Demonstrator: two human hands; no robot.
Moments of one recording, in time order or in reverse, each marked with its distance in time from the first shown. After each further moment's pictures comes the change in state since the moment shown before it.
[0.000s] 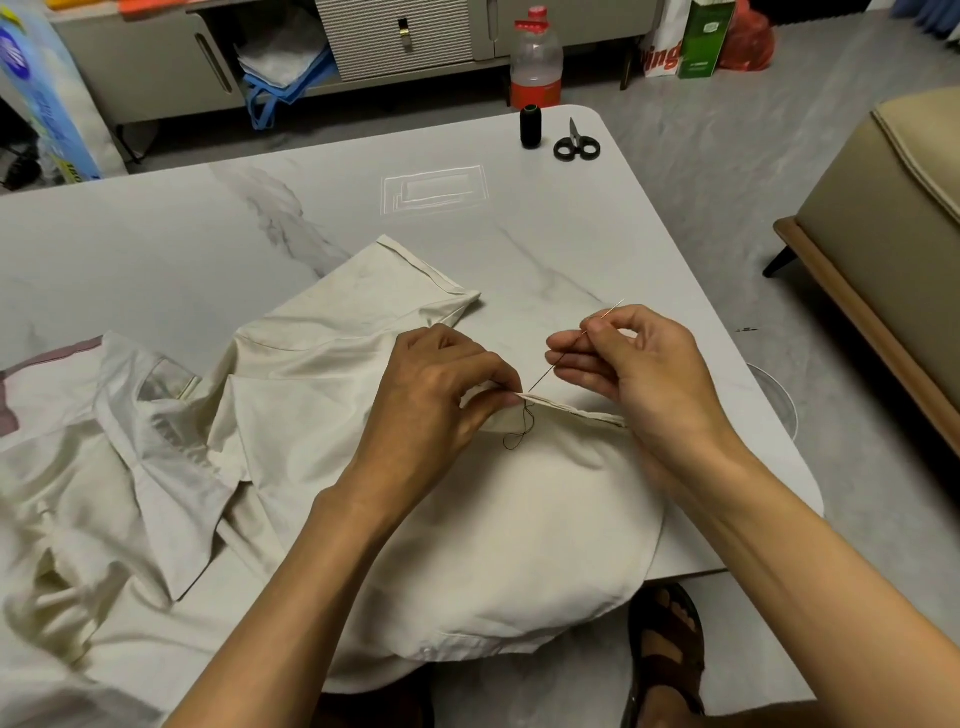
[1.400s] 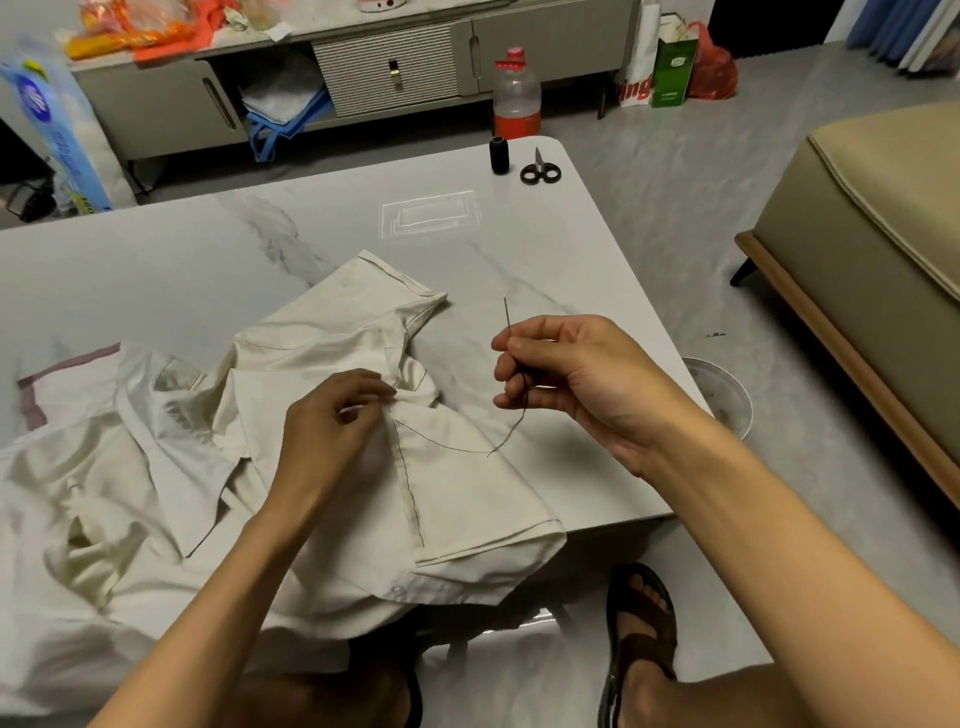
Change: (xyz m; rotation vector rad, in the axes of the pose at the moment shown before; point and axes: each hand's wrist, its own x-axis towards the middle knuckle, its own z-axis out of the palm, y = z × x) left_hand -0.061 -0.010 -0.028 -0.197 0.093 -0.539; right_hand -0.048 -0.038 -0.014 -0.015 -0.376 0.120
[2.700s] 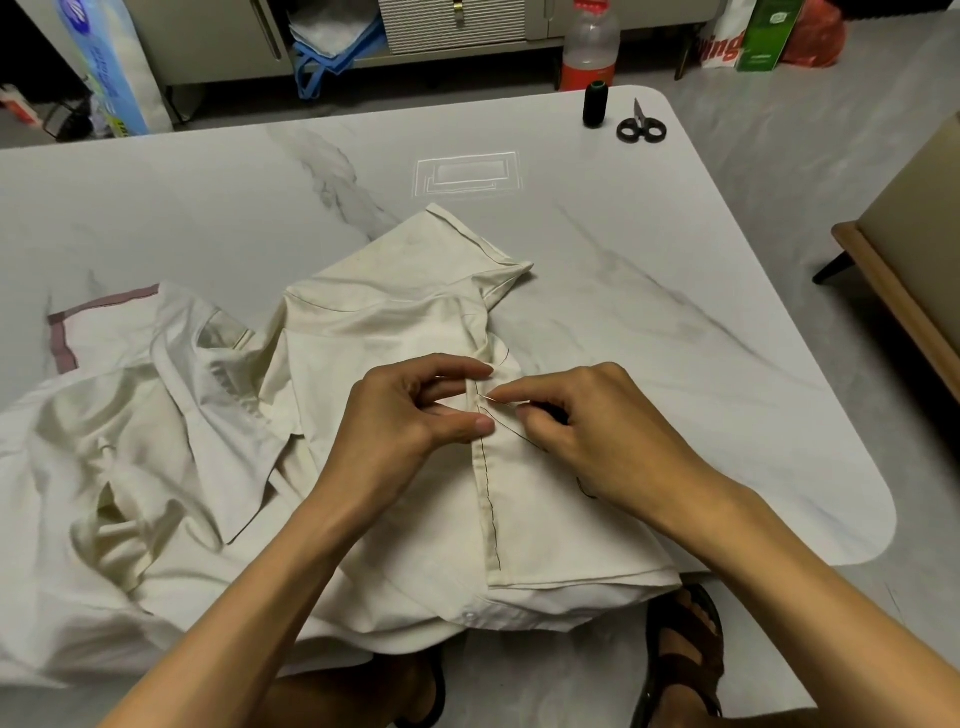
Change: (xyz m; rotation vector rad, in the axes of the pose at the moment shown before) left_hand 0.004 0.008 -0.018 -0.463 -0.228 -0.273; right_hand 0.044 0.053 0.051 -1.013 -0.149 -0.314
